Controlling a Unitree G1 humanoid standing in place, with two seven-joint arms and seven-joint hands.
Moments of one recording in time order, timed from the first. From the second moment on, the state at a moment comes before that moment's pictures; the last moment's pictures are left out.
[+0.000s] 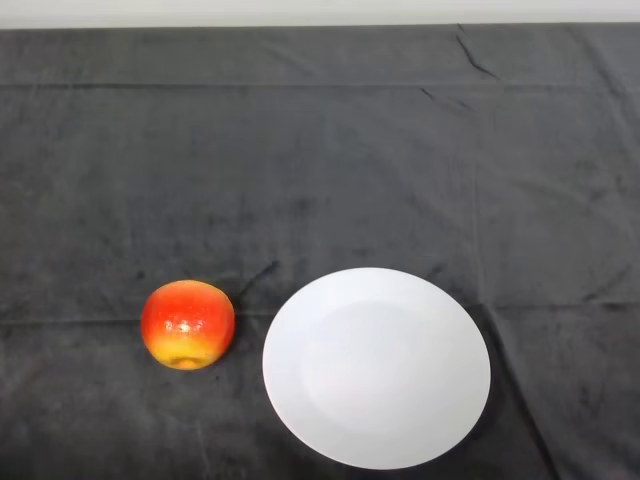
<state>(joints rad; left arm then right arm) -0.44 0.79 0.41 1.30 -0.41 -0.44 0.37 -0.83 -0.50 -1.84 1.31 1.66 0.65 0.51</state>
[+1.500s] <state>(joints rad) -0.44 0.77 0.31 1.26 -0.22 -0.53 0.01 -0.83 -0.50 -1.84 1.31 1.66 0.65 0.51</state>
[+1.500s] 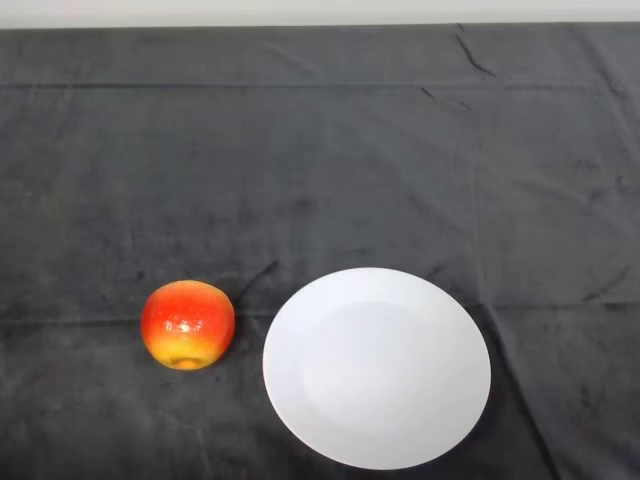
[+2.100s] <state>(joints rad) -0.41 0.74 0.20 1.26 -0.15 -0.67 -0.27 -0.83 -0.50 -1.84 1.31 1.66 0.65 0.51</state>
